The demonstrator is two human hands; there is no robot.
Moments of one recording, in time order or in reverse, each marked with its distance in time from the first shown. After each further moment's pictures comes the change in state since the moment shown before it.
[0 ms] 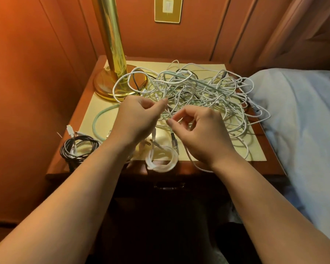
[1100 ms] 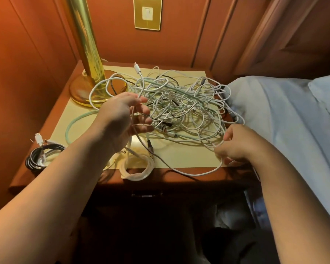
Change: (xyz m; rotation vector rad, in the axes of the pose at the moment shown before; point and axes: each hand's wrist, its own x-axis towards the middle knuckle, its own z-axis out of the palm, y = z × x) left_hand 0.005 0.036 0.015 -0.711 -0.165 -0.366; right_hand 0.003 0.069 -0.104 -0.320 -0.317 0.762
